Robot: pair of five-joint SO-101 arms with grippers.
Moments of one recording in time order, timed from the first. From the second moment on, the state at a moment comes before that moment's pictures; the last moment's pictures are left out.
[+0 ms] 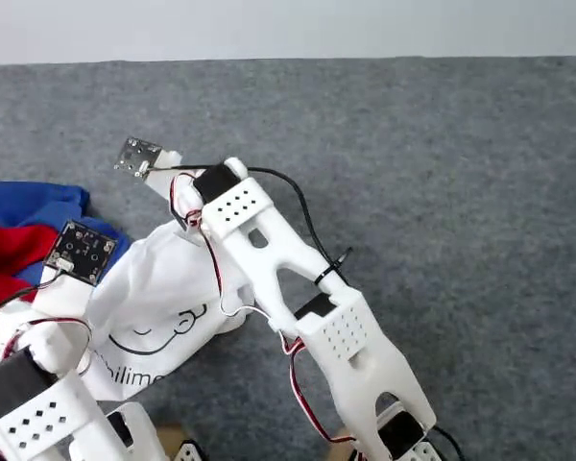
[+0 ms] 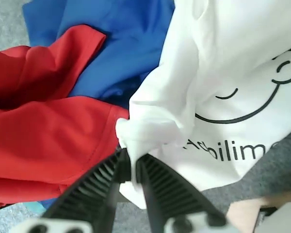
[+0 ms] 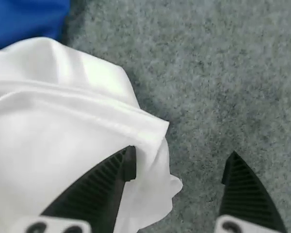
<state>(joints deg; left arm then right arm) -38.1 -62.8 46.5 91.5 -47.3 -42.5 51.8 -53.3 77.3 26.6</state>
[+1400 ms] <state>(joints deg) -38.1 -62.9 49.8 86.7 -47.3 -43.1 61.5 -78.2 87.5 26.9</state>
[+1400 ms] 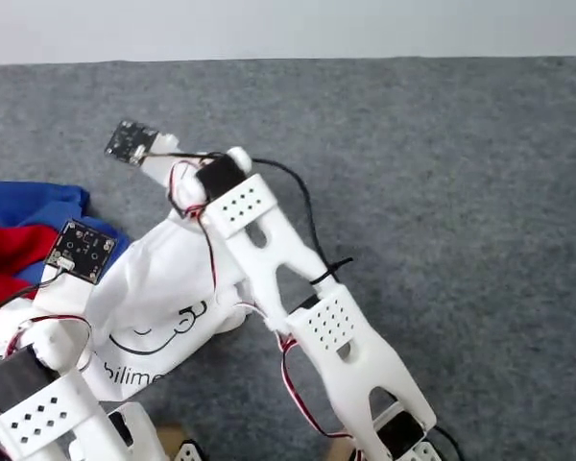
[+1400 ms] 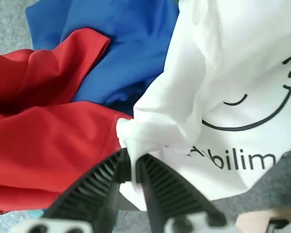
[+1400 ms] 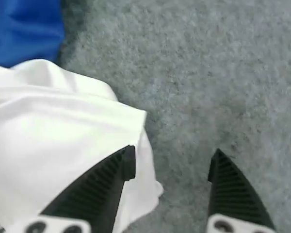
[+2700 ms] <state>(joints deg) -38.1 -62.9 51.1 85.1 -47.3 -39.0 61.4 -72.5 100.3 32.7</state>
